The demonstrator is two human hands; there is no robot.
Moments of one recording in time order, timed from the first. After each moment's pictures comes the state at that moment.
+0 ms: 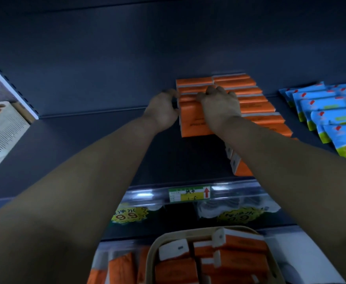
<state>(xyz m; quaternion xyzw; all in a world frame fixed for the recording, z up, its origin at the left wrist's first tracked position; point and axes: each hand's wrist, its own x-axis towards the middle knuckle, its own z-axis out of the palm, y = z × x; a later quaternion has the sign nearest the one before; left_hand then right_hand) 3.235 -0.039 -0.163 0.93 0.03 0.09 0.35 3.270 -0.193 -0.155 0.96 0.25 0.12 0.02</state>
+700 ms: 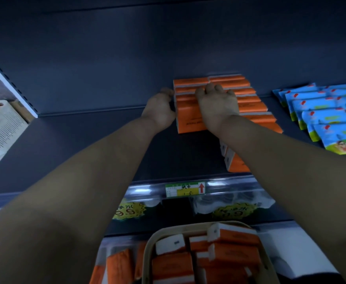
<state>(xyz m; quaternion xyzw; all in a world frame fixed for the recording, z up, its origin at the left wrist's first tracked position) 3.218 -0.051 -0.153 0.92 0.05 0.07 0.39 3.247 -0.200 -0.141 0.97 0.20 0.13 0.07</state>
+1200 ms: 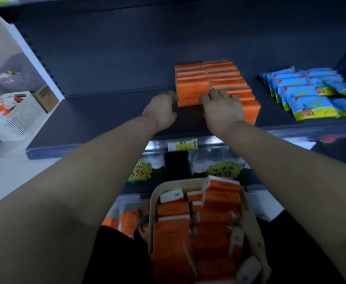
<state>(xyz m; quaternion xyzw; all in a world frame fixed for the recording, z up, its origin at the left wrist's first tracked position) 3.089 -0.087 -0.145 0.97 0.03 0.08 0.21 3.112 -0.262 -0.147 0.96 0.24 0.16 0.03</state>
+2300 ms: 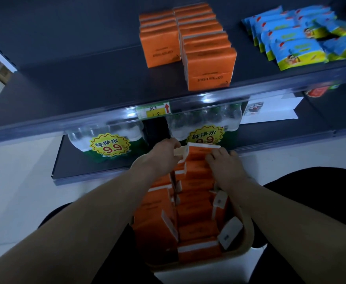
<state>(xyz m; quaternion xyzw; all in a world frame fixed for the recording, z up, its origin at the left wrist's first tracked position) 3.007 -0.175 -0.306 0.97 0.01 -0.13 0.22 3.015 -0.375 -0.338 0.95 0.28 -0.11 0.08</state>
